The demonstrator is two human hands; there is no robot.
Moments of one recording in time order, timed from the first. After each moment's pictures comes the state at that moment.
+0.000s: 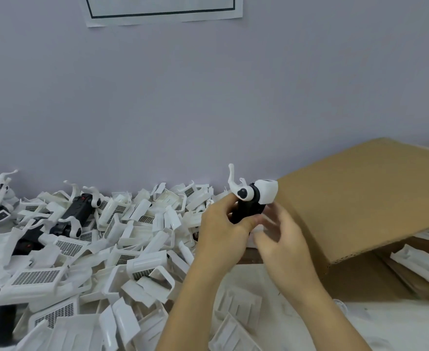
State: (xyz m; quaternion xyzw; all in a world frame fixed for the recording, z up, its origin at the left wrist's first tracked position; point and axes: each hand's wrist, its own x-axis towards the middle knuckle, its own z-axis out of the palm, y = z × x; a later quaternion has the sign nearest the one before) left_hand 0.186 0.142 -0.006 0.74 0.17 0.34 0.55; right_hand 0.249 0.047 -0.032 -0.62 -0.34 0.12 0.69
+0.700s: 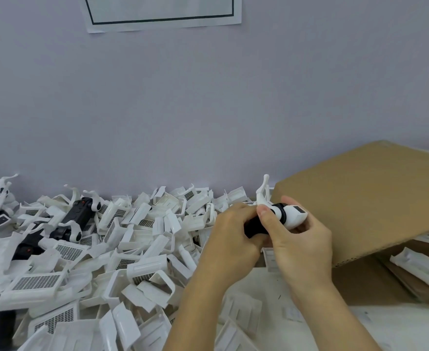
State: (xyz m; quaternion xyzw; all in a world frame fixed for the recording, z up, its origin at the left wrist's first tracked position) left_hand 0.185 0.139 -0.009 0.85 0.08 0.34 0.40; right_hand 0.255 0.047 -0.025 -0.56 -0.22 0.03 0.80
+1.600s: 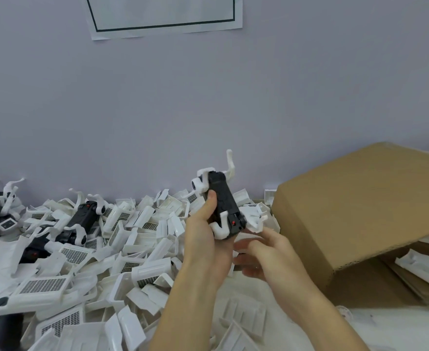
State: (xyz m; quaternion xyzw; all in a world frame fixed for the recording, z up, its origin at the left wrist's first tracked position) left_hand 0.177 0.147 0.010 0.31 0.17 0.35 0.87; right_hand 0.246 0.057 -0.036 -0.63 -0.27 0.29 0.66
